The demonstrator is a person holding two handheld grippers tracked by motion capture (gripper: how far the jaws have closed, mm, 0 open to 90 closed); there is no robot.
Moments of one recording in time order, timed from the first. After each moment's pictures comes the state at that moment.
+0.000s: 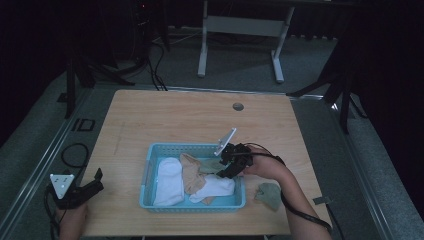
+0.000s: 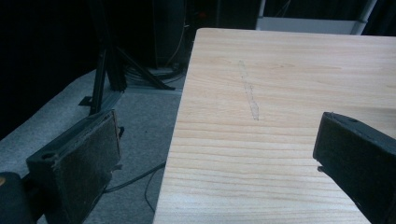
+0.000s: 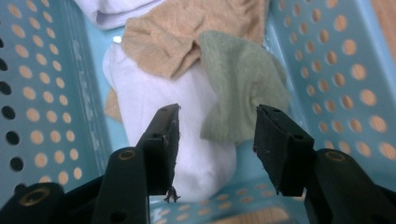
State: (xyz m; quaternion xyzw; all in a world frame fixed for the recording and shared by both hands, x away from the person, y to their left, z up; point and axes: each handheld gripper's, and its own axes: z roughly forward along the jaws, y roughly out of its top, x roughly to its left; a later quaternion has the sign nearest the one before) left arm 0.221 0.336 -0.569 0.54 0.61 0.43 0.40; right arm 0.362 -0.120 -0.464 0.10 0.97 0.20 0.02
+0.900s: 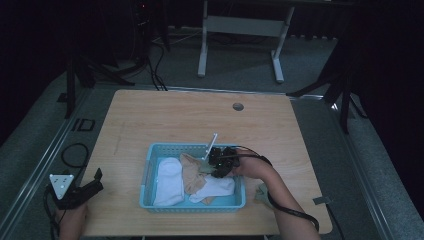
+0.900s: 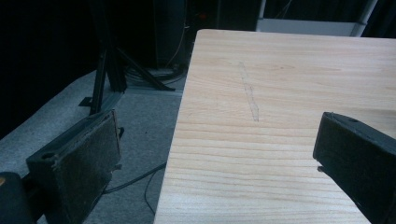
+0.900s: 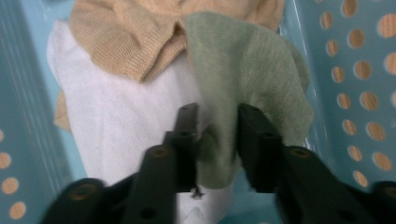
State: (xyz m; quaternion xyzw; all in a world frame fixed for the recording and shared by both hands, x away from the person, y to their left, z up) left arm 0.220 0.337 -0.569 0.54 0.61 0.43 0.40; right arm 0.374 -0.087 -0.502 0.09 0.99 0.12 0.02
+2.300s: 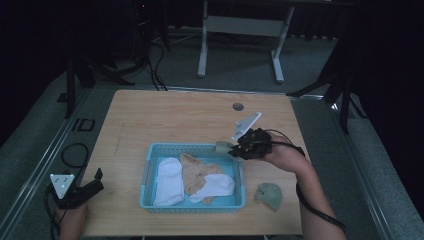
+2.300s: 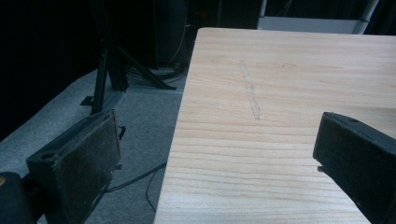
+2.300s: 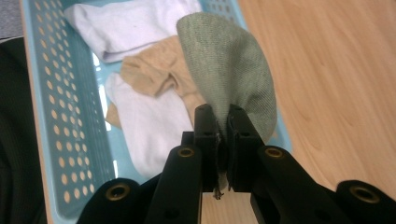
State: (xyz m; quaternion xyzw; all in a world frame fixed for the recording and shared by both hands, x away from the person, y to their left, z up) left arm 0.222 0.336 -0.570 0.53 0.61 0.43 0.39; right arm 0.351 -0.156 -0.384 0.10 0.96 0.26 0.09
